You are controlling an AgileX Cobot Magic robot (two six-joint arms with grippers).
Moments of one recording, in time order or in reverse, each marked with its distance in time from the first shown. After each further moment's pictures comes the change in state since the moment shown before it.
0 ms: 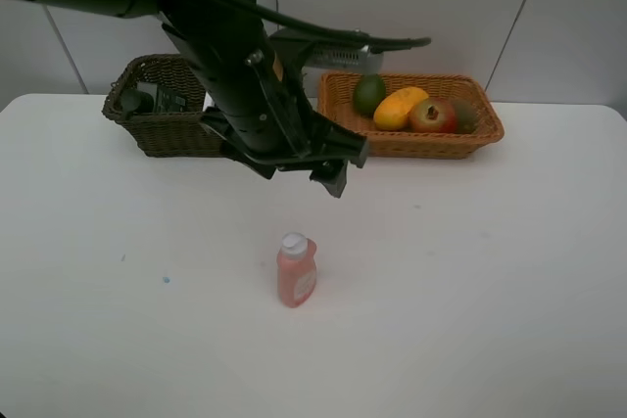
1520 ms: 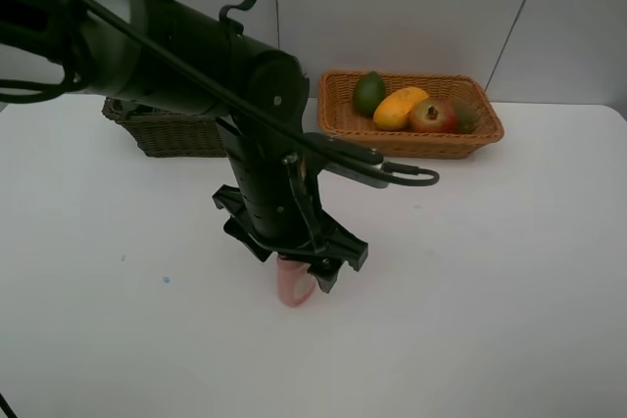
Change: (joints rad) left arm -0.058 0.153 0.057 -0.062 0.054 0.060; right arm 0.000 0.000 0.000 0.000 0.000 0.000
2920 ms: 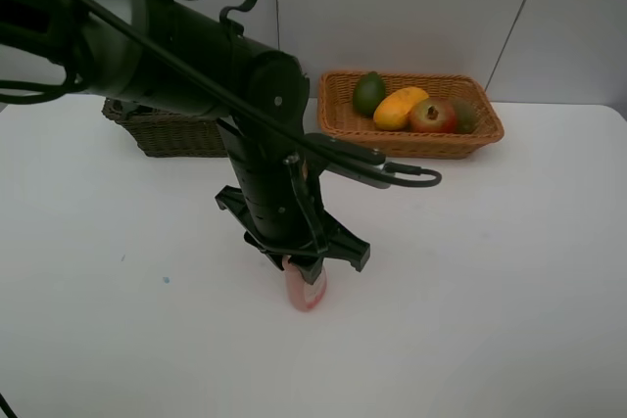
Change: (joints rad) left arm 0.000 0.001 0.000 -0.015 -0.013 0.018; right arm 0.000 0.000 0.000 0.000 0.000 0.000
